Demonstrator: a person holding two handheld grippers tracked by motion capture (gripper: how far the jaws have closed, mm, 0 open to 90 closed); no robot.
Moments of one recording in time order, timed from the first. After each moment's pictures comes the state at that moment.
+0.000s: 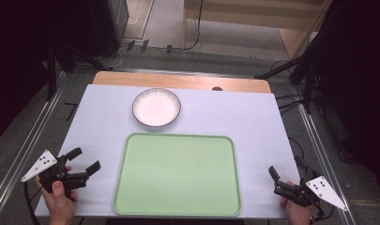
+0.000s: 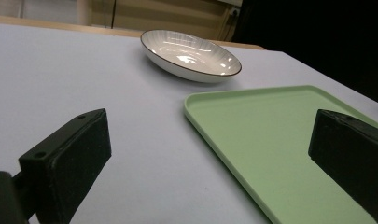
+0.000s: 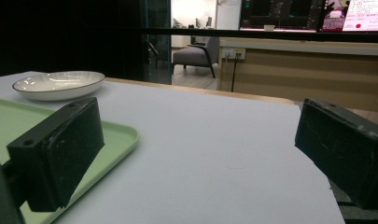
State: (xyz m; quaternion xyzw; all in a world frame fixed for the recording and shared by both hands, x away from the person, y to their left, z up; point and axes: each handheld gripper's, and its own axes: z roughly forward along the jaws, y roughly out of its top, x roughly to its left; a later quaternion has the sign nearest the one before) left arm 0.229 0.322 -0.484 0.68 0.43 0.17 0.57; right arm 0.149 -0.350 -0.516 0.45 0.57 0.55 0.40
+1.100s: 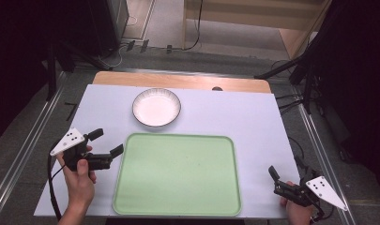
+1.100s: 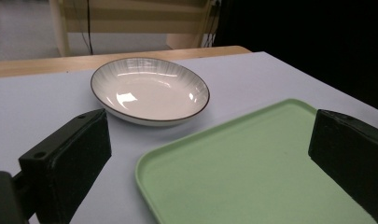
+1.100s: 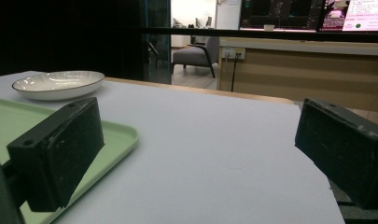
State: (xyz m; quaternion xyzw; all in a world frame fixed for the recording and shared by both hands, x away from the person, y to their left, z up) left arm 0.267 0.251 -0.431 0.72 0.38 0.17 0.56; right arm 0.149 -0.350 -0.516 0.45 0.58 0.55 0.40
